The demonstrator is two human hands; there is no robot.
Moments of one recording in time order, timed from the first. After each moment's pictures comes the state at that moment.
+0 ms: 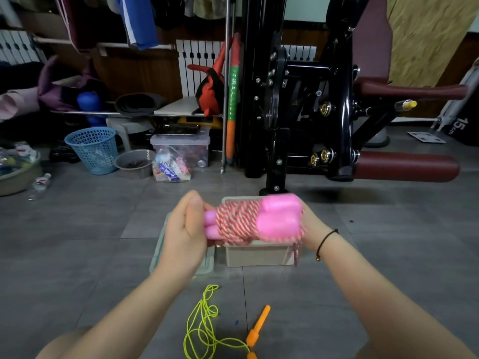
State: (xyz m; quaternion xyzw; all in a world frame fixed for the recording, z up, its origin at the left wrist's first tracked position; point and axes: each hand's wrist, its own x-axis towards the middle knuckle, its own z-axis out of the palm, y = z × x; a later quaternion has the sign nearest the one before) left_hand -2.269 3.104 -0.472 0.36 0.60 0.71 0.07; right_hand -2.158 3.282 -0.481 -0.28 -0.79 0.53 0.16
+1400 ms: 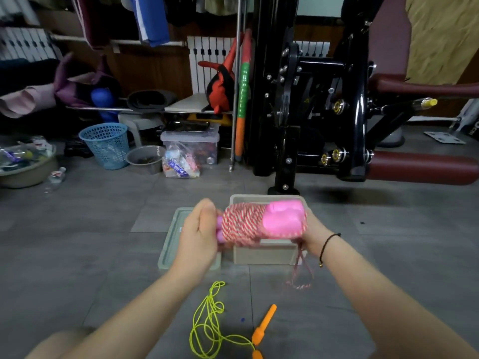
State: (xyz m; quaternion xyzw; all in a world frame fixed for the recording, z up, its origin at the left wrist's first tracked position) left_hand -2.273 3.114 -0.497 0.31 0.63 0.70 0.14; right_hand -2.167 3.292 -0.518 -0.37 -0.67 0.62 0.18
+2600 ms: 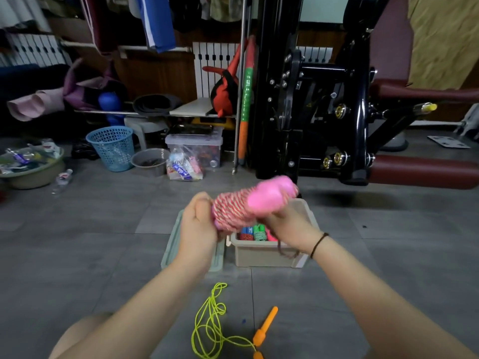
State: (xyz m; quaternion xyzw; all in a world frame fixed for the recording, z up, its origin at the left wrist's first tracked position) left_hand -2.276 3.122 -0.484 0.23 0.59 0.76 0.12; right_hand -2.169 3.245 -0.466 -0.19 -0.91 0.36 0.08
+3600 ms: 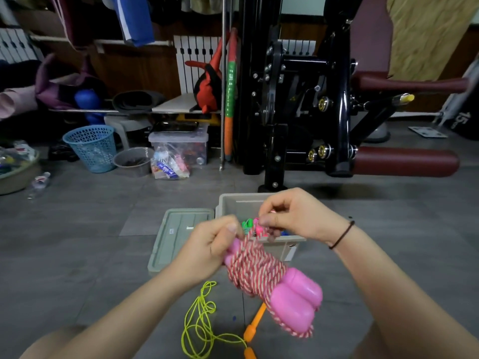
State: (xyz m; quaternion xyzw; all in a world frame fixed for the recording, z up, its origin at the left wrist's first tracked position) left_hand -2.260 3.118 -0.497 0.57 0.59 0.56 0.16; right_hand -2.132 3.269 -0.443 -0.16 -0.82 0.54 0.09
